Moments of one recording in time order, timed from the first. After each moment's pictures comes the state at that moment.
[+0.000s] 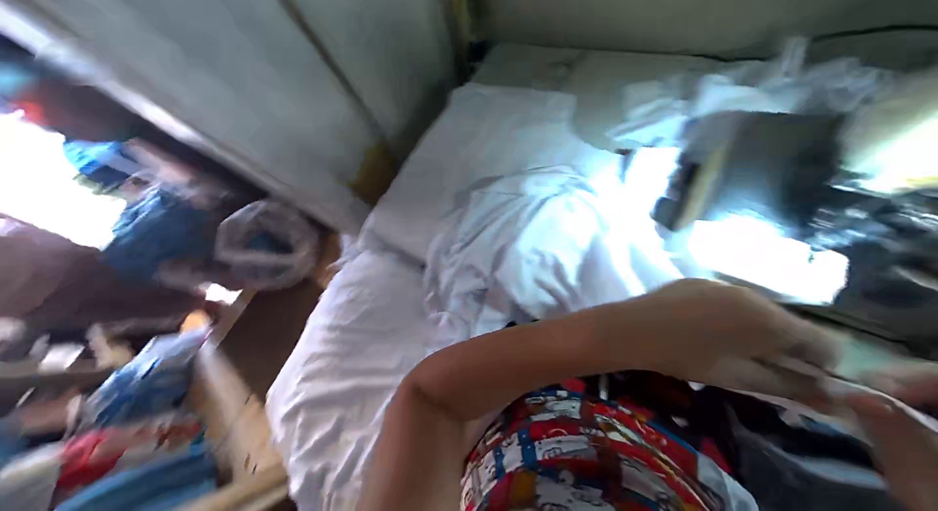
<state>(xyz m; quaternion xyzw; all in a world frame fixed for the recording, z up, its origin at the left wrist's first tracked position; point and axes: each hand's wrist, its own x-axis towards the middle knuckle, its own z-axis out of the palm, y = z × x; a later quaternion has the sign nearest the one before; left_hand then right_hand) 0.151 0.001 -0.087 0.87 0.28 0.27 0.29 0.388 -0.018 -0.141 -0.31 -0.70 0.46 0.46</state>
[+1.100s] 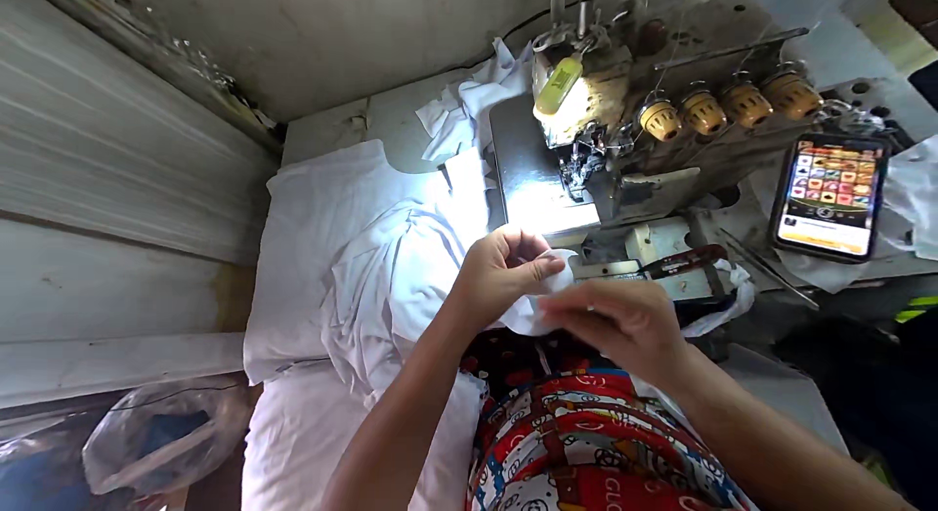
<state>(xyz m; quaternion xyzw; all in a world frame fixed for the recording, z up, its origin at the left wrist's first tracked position) 0.136 0.019 -0.102 0.62 0.46 0.32 0.55 0.317 -0.026 -0.143 -0.27 -0.71 0.35 0.54</state>
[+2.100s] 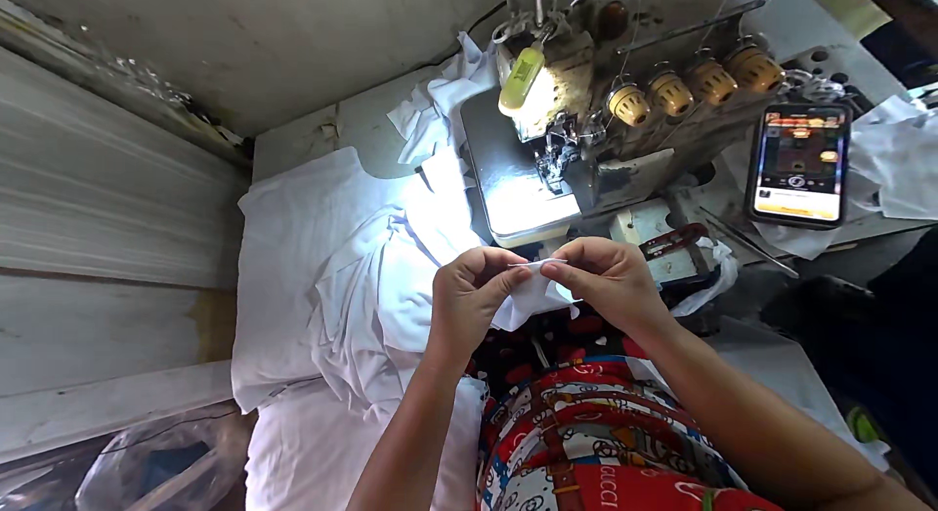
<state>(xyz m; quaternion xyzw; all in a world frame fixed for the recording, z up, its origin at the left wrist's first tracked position) 0.131 -0.002 -0.125 0.60 0.46 0.45 0.48 0.318 -0.014 -0.167 -0.41 -0.52 0.48 0.57</state>
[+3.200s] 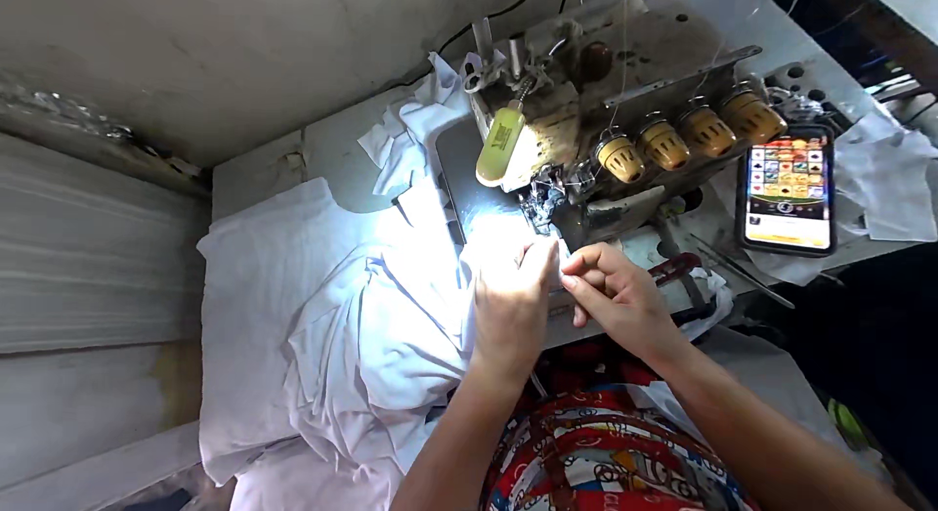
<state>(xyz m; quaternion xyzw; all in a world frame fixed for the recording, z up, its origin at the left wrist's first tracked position) 0.196 0.047 -0.156 0.80 0.47 0.36 0.08 0.343 0.009 -0.175 -0.49 -0.53 0.46 0.52</state>
